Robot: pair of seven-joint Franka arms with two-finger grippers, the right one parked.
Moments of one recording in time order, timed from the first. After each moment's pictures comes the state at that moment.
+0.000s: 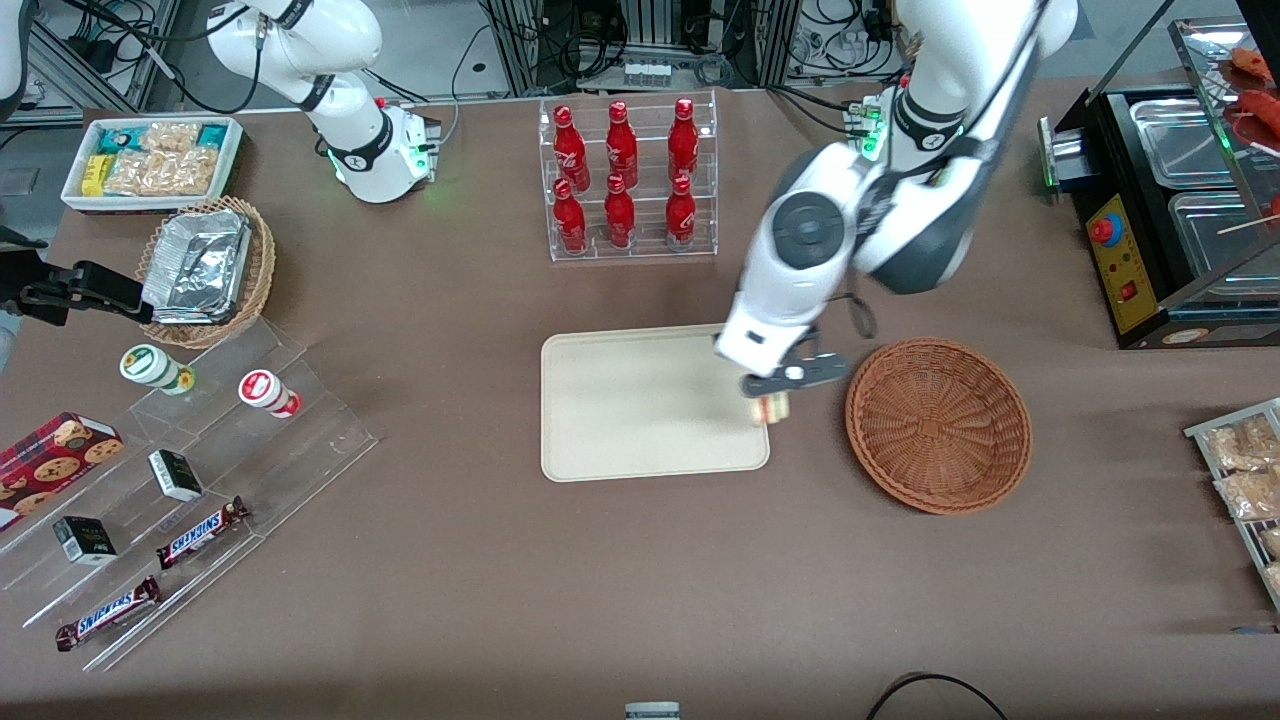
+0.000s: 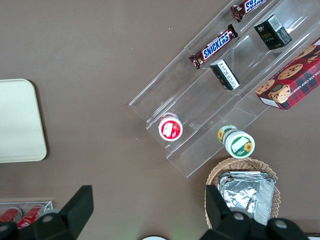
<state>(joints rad) -0.51 0.39 -0.15 -1.67 0.01 1.98 -0.84</state>
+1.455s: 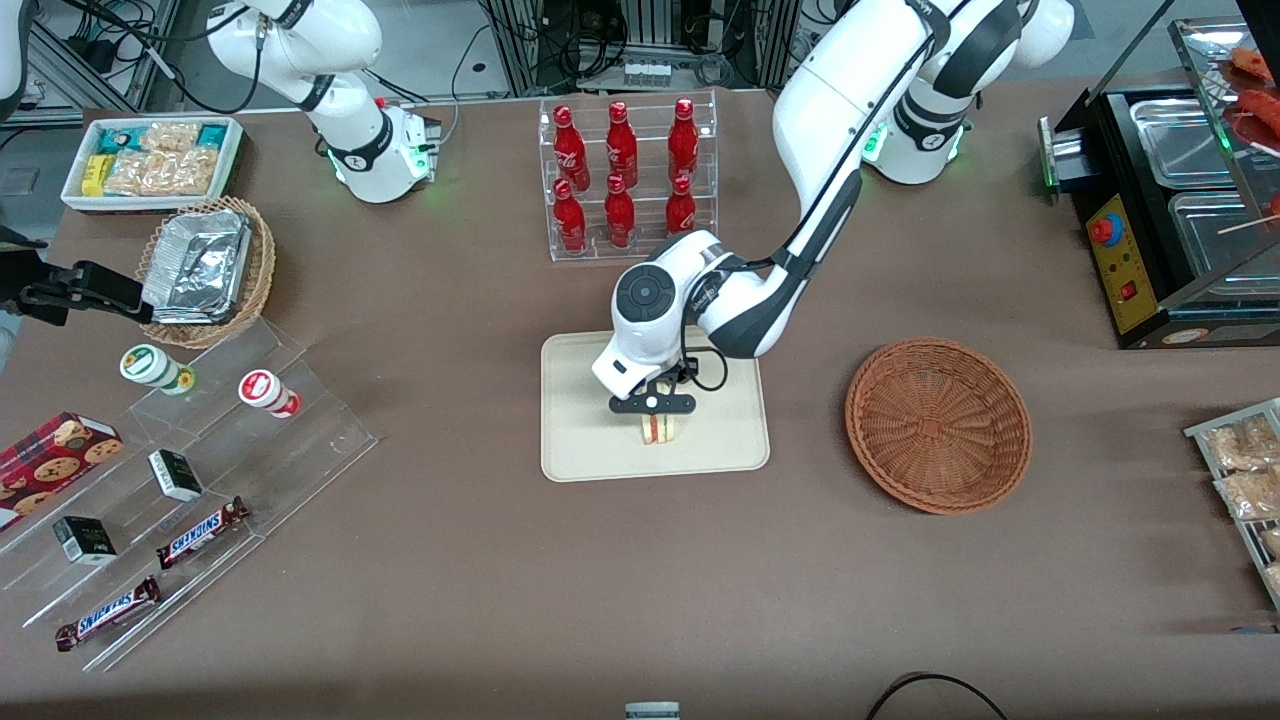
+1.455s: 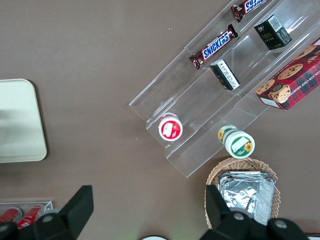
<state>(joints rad) -0.68 0.77 -0.15 -1.49 0.09 2.21 -0.84</state>
